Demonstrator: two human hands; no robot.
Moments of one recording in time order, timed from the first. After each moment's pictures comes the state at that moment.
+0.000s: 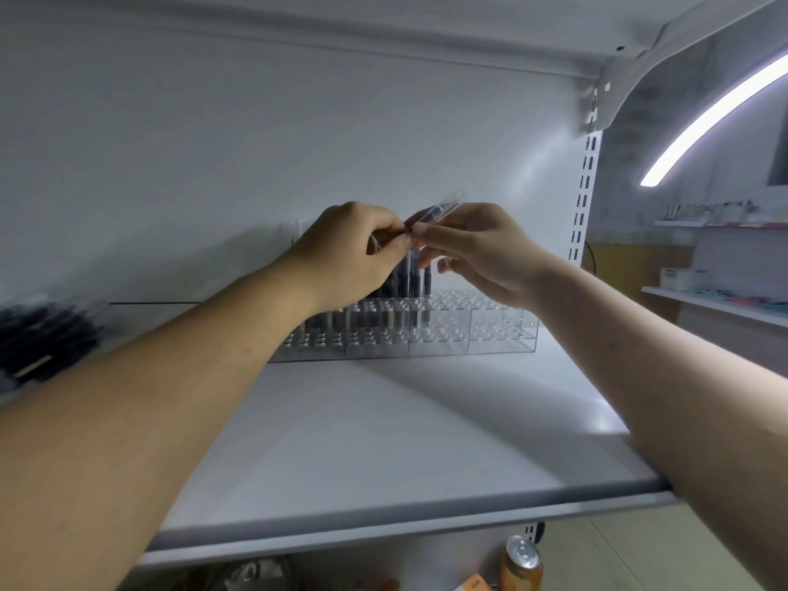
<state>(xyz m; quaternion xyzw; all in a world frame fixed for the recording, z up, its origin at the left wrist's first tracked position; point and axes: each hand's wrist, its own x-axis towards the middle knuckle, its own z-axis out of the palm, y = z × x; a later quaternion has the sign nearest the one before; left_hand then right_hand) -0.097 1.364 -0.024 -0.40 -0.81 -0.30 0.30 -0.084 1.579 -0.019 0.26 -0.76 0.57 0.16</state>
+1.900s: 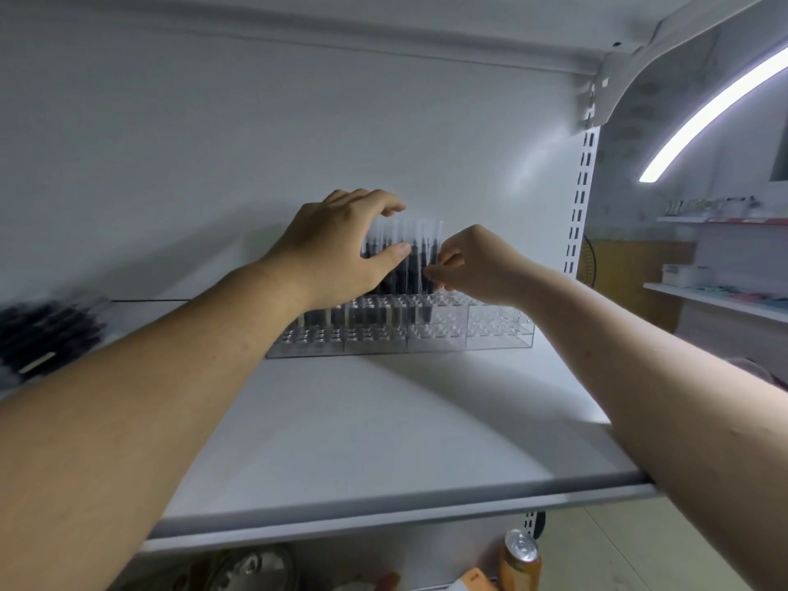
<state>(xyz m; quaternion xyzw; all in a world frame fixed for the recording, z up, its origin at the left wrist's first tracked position) -0.098 1.357 -0.022 -0.36 -0.84 -0.17 0.37 -0.092 1.588 -0.026 0.12 -0.94 0.19 0.26</state>
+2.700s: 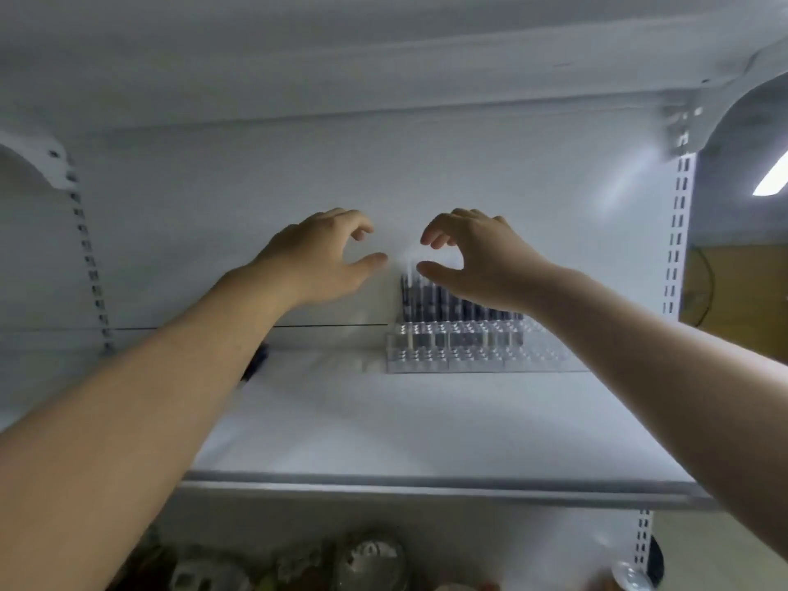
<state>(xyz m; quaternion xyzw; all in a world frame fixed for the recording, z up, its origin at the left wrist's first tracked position) -0.052 1.233 0.028 -0.20 -0.92 -0.10 0.32 -0.059 1.479 0.015 0.27 -0.88 0.08 0.38</state>
